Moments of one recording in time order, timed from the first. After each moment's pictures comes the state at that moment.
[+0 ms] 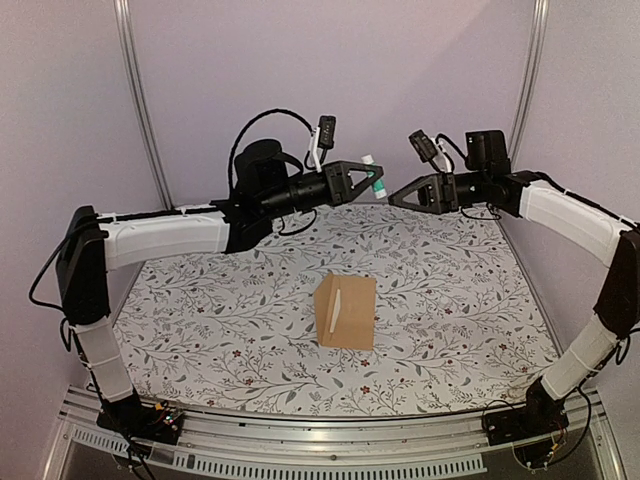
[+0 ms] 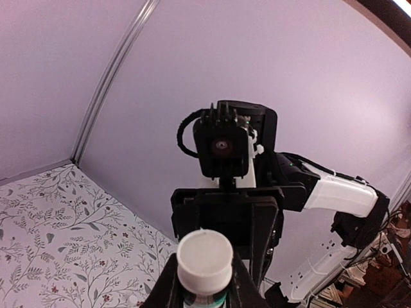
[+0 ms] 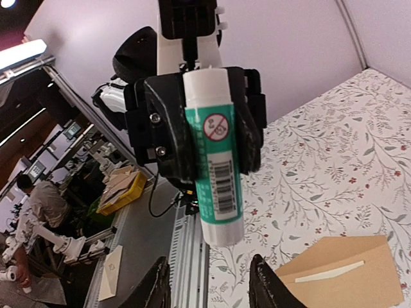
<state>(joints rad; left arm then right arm) -0.84 1.84 1.46 0.55 0.41 -0.62 0.39 1.60 1.38 -0.20 -1.33 0.19</state>
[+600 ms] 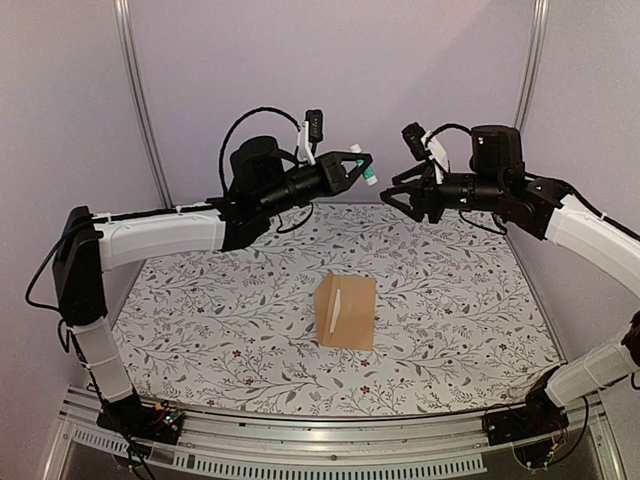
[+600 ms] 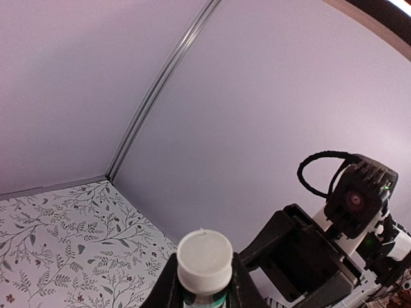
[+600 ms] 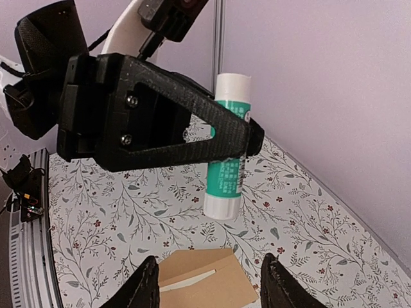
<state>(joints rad) -0.83 1.83 1.46 0.53 0.23 -0.63 0.61 1.34 1.30 -0.26 -0.41 -0.15</state>
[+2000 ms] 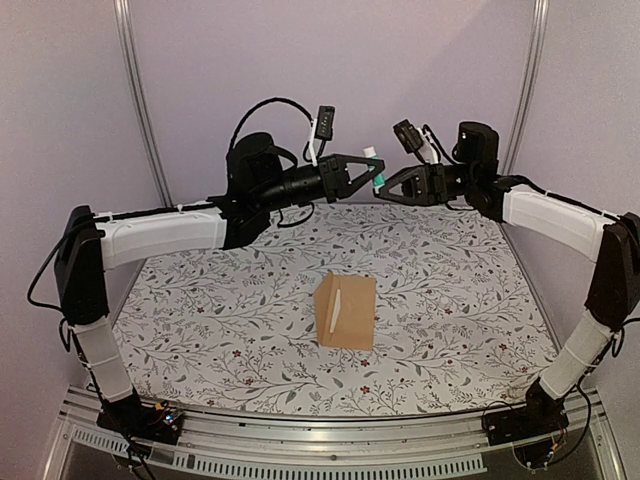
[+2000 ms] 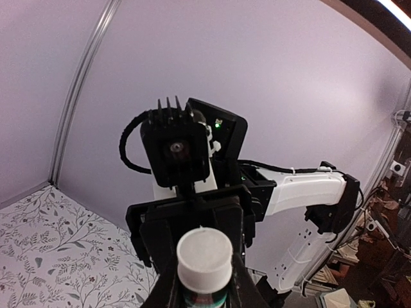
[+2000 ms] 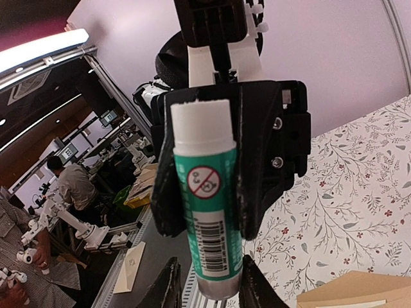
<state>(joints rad) -0.82 1.83 1.47 0.61 0.52 -0.59 0.46 1.66 1.38 0.20 -1.39 0.48</state>
